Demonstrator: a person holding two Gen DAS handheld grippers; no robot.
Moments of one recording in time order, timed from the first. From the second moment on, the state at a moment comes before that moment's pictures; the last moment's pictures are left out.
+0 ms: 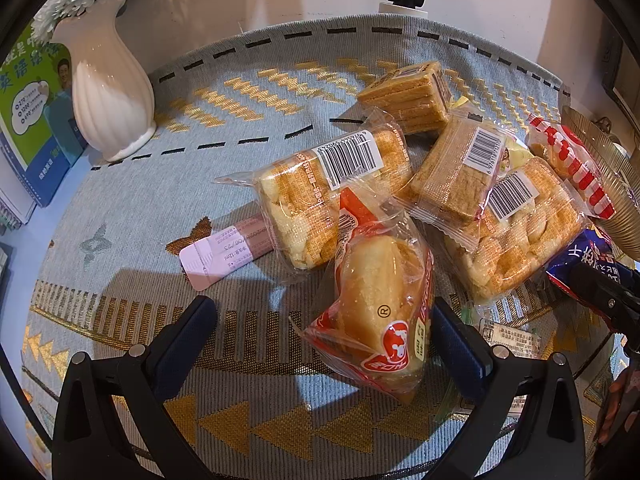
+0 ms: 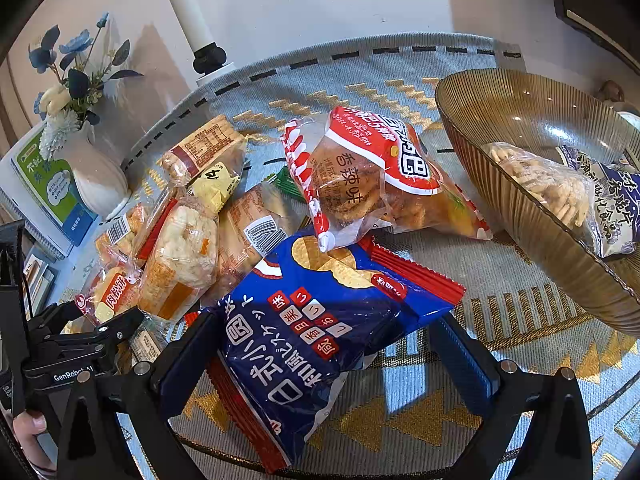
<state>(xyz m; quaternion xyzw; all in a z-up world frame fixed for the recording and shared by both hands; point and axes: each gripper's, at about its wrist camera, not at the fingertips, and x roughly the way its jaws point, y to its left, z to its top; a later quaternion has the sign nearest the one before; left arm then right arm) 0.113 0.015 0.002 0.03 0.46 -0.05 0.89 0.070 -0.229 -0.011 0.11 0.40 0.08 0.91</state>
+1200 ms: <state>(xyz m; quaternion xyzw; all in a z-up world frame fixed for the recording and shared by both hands) 0.112 0.016 0.002 0.03 0.46 -0.05 0.89 0.068 -0.226 -0.009 0.11 0.39 0.11 0.91</state>
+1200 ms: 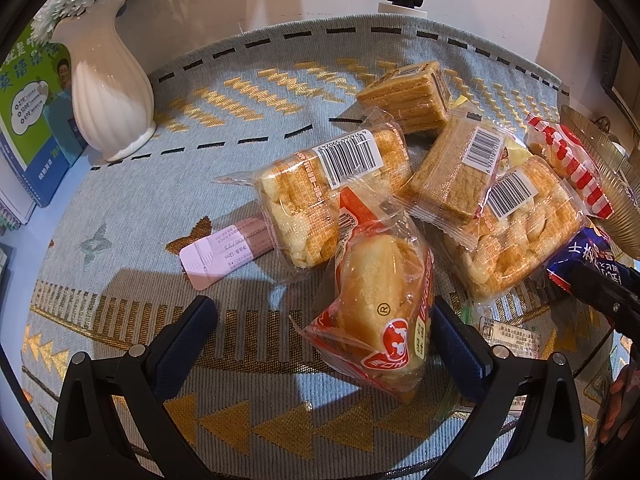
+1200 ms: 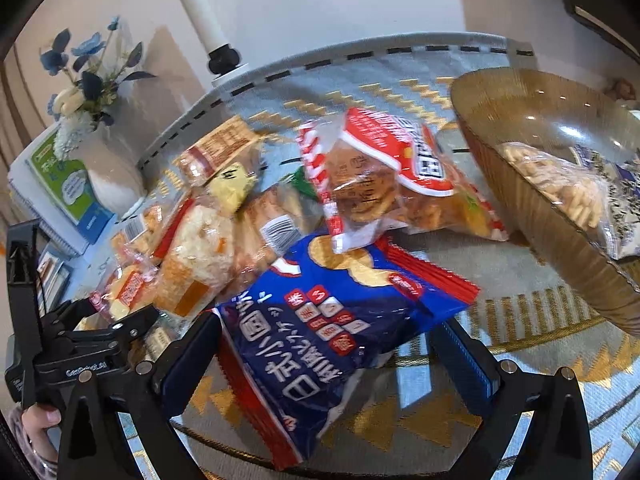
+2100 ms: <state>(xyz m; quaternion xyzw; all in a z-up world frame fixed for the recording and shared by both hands) 0.079 0.015 0.027 0.01 0.40 -0.13 0.91 0.035 -0.219 -0.002 0.14 0.36 0.21 0.90</state>
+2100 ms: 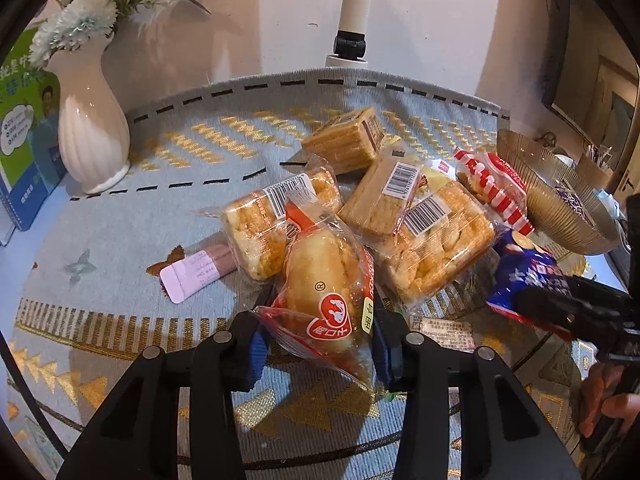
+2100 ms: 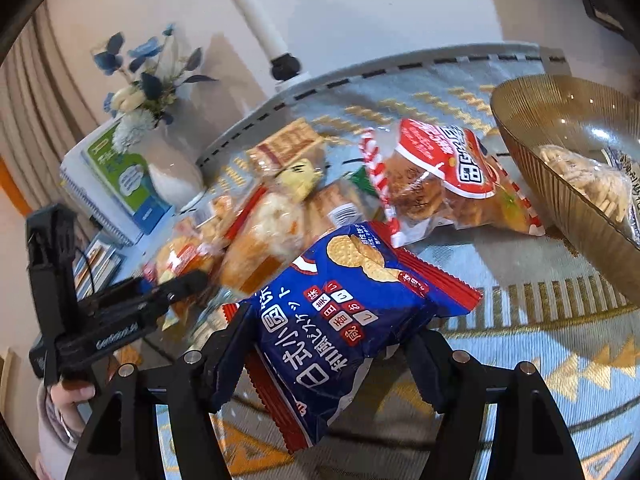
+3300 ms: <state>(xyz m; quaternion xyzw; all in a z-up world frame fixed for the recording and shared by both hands) 0.053 0.044 0.027 -0.07 0.40 -0.10 0.91 -0.002 -0.202 -0.002 0.13 0.34 0.27 0.89</state>
